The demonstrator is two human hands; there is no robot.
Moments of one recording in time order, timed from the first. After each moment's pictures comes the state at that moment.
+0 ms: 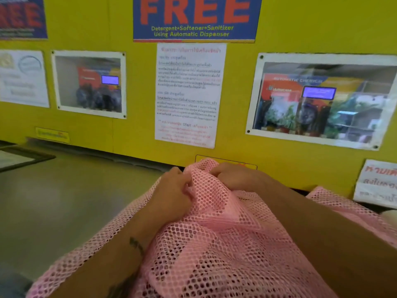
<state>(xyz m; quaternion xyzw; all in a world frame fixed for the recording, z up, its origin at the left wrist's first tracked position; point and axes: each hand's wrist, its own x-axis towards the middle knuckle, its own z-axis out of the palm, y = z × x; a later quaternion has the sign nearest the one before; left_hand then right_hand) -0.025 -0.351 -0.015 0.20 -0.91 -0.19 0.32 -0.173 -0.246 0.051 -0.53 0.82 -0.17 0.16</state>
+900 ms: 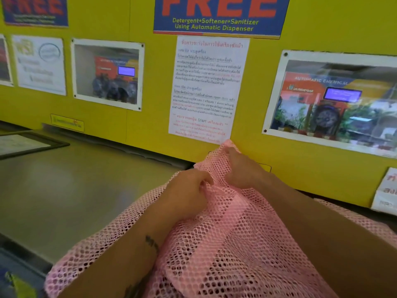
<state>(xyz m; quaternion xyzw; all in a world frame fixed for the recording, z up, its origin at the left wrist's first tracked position) -0.006 -0.337 -0.003 0.19 -0.91 -0.22 0.30 -0.192 -0.272 0.037 -0.48 0.86 -0.17 -0.02</state>
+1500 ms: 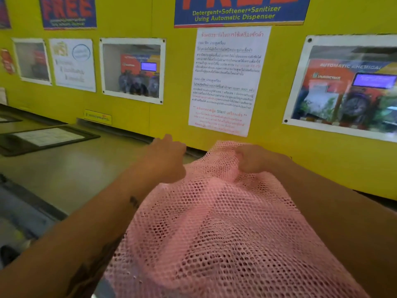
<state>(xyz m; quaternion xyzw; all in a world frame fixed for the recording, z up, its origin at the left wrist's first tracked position) 0.066 -0.362 0.051 0.39 -0.91 -0.02 0.13 -0.175 -0.286 0.050 -0.54 0.84 -0.03 0.01</state>
